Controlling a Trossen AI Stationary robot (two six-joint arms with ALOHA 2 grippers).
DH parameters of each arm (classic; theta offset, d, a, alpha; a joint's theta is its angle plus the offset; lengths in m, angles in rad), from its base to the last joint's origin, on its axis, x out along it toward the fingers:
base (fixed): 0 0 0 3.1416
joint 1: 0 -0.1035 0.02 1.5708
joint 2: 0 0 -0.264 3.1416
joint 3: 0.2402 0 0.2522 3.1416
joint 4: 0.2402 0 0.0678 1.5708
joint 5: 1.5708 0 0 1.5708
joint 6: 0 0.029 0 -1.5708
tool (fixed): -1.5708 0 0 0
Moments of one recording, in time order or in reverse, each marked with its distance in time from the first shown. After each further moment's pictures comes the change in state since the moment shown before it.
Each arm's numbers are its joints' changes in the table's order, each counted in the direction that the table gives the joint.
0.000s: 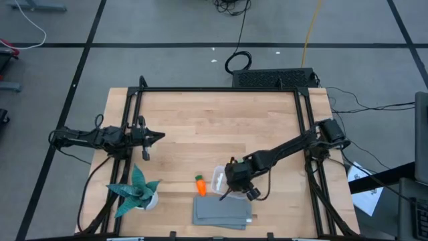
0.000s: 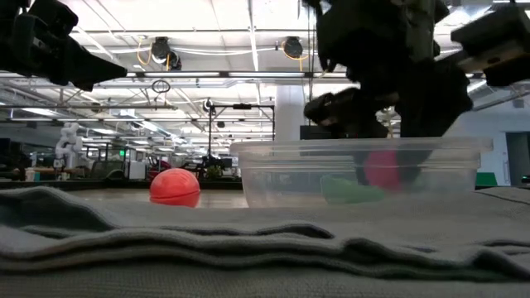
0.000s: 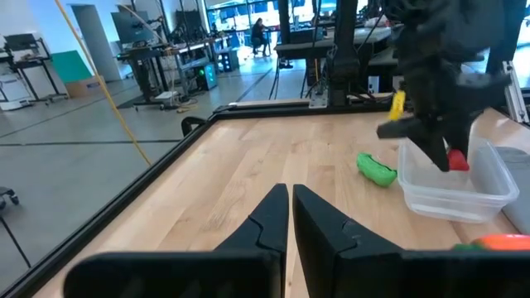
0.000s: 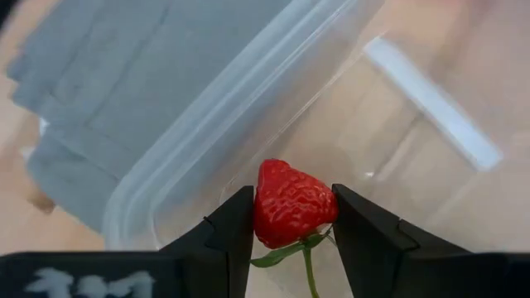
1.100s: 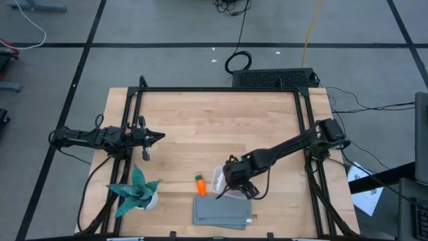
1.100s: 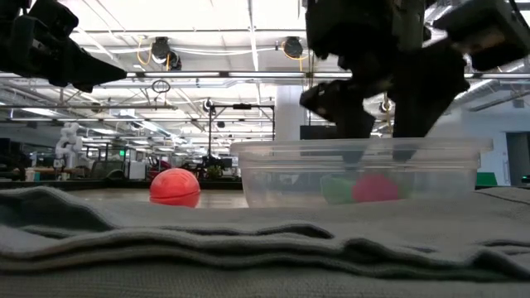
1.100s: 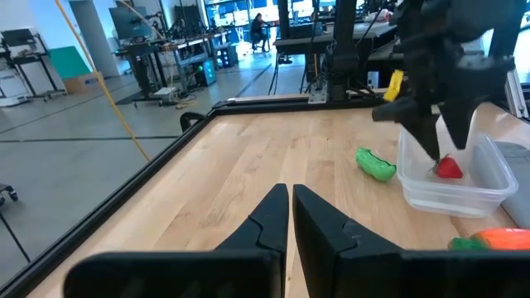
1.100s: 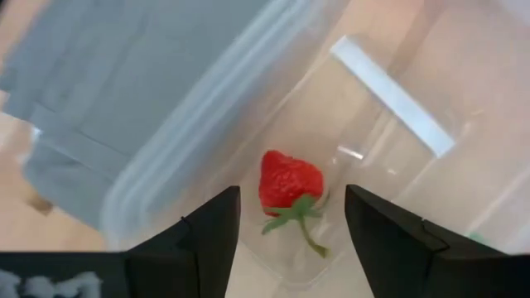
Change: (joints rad) left arm 0.000 0.000 0.000 0.014 -0.002 -0.005; right arm 0.006 -0.012 0.076 0.112 -0.049 0.026
